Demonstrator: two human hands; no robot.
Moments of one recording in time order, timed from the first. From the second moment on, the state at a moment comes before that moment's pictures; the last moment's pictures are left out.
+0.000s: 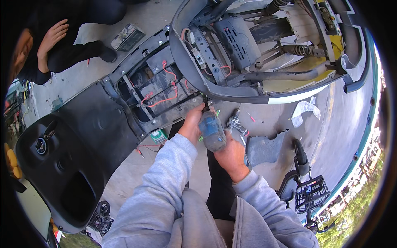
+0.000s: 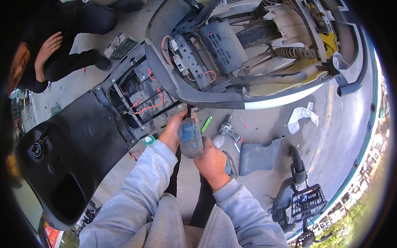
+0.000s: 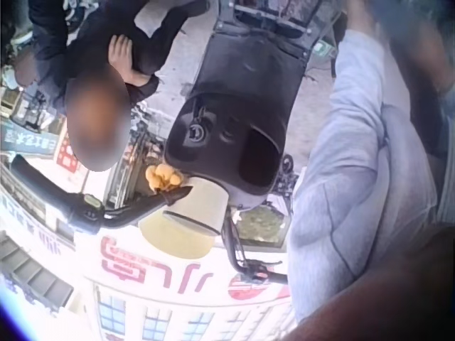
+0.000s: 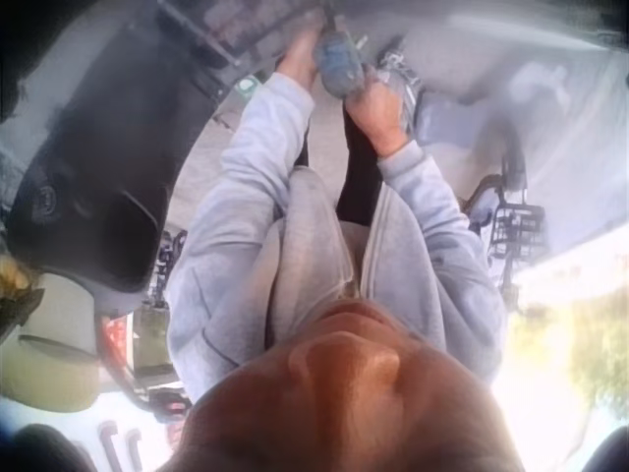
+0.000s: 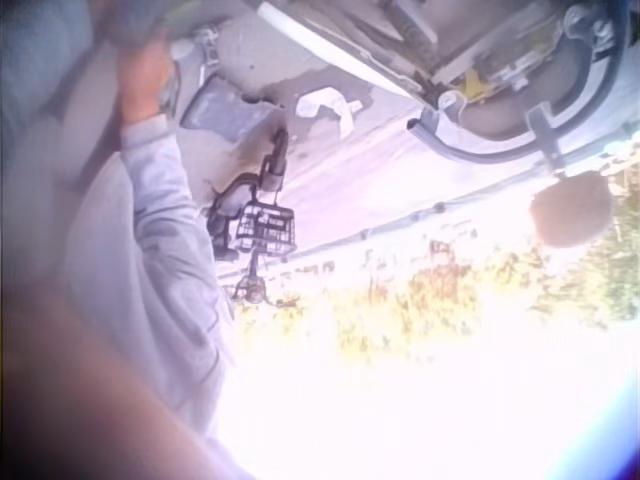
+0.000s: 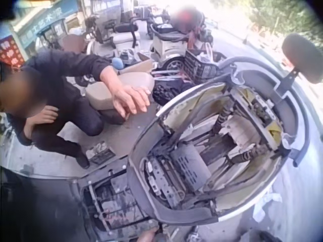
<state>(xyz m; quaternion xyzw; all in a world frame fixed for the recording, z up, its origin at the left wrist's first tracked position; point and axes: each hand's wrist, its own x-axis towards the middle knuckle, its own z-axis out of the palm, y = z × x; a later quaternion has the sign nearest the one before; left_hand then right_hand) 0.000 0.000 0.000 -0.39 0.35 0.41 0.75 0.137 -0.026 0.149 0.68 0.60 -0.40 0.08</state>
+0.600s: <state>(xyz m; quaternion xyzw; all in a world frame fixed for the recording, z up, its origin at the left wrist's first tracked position) -0.009 0.014 0.011 -0.32 0.44 0.31 0.78 0.123 -0.004 0.152 0.66 0.55 -0.50 0.04</state>
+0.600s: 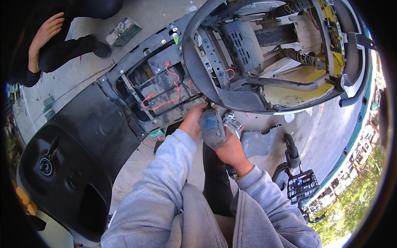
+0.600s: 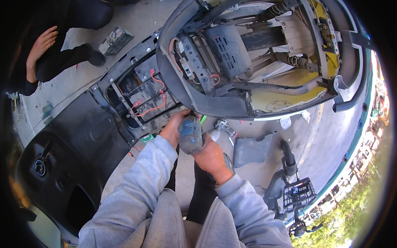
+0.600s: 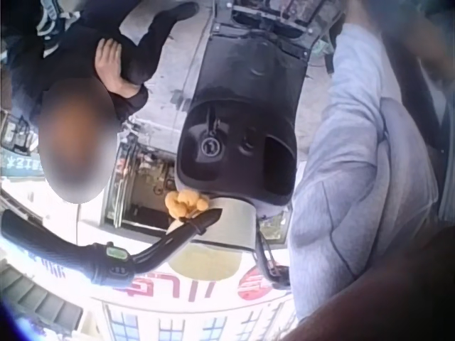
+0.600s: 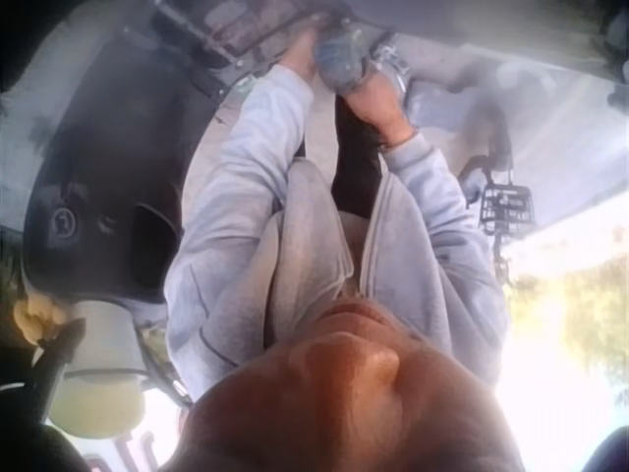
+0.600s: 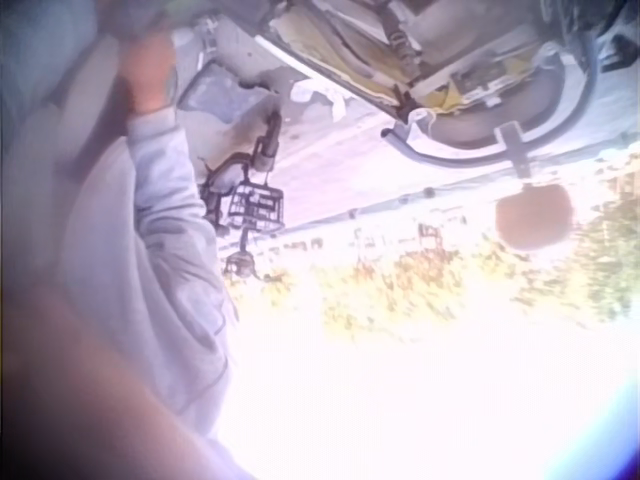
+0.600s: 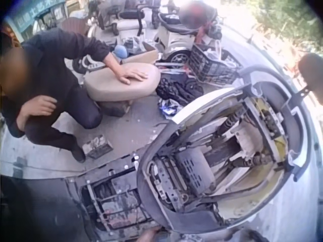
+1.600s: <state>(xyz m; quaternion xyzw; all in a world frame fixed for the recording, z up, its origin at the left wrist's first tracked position) 0.014 0.044 -0.032 -0.31 0.60 0.39 0.62 0.133 -0.024 0.165 0.68 0.51 -0.52 -0.05</state>
